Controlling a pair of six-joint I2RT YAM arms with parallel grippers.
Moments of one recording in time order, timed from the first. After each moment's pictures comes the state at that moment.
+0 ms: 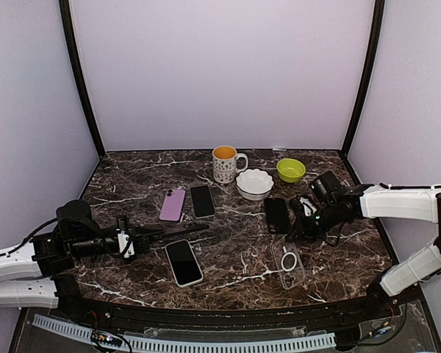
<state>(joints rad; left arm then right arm) -0.88 0.65 0.35 0.05 0.25 0.88 0.54 1.36 0.73 -0.46 -0.42 0.53</state>
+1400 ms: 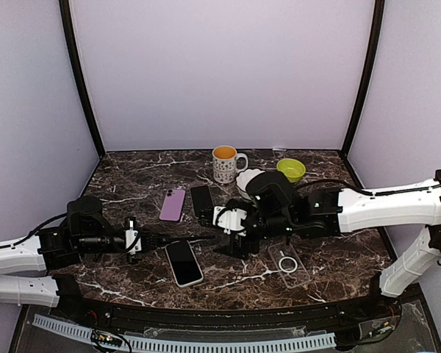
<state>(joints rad) -0.88 0.76 0.41 0.01 0.32 0.78 1.18 1.48 1.07 -0.23 -0.05 -0.47</state>
